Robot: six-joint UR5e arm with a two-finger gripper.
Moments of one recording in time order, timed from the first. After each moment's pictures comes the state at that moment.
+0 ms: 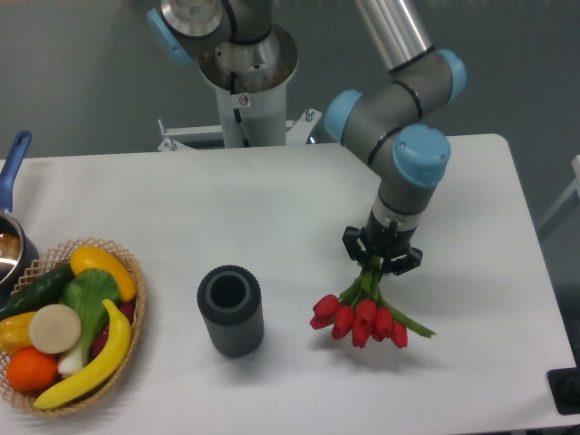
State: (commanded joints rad) arm 2.69 -1.88 -1.78 -0.86 1.35 1.03
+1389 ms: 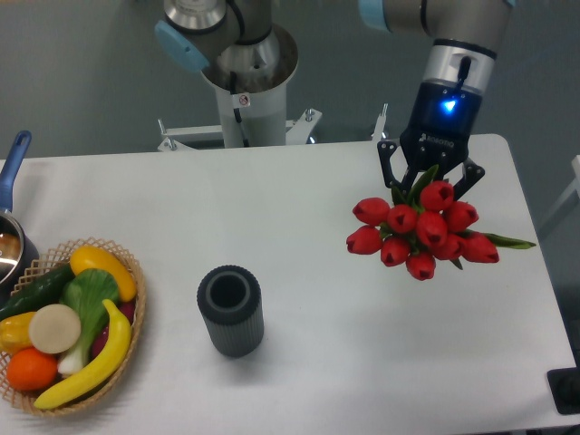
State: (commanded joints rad) arm 2.89 -1.70 -1.71 -0.86 0.70 0.96
